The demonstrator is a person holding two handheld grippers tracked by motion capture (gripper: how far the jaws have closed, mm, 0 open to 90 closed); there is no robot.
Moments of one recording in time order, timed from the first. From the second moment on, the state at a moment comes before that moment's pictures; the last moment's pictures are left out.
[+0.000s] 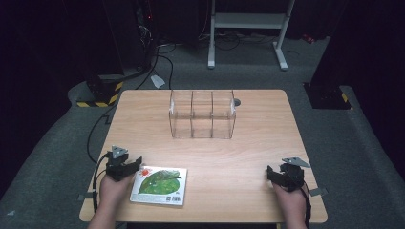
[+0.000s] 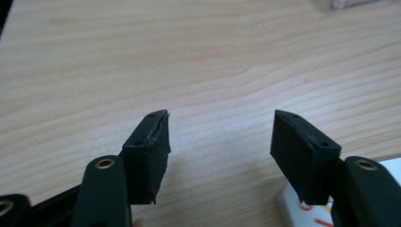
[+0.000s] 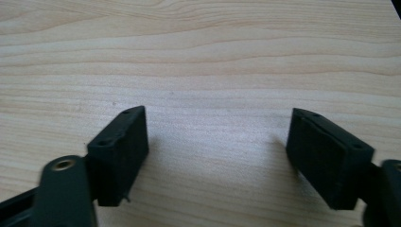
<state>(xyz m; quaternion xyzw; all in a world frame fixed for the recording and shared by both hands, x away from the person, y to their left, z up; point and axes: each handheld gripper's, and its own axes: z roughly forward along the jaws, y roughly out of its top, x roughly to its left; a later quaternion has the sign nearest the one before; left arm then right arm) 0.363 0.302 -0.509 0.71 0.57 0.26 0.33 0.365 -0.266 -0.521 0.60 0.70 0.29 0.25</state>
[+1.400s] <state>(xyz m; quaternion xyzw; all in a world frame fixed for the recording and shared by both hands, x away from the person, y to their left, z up) 0.301 0.278 -0.514 0.73 0.55 0.20 0.35 0.344 -0.110 -0.490 0.44 0.78 0.40 0.20</state>
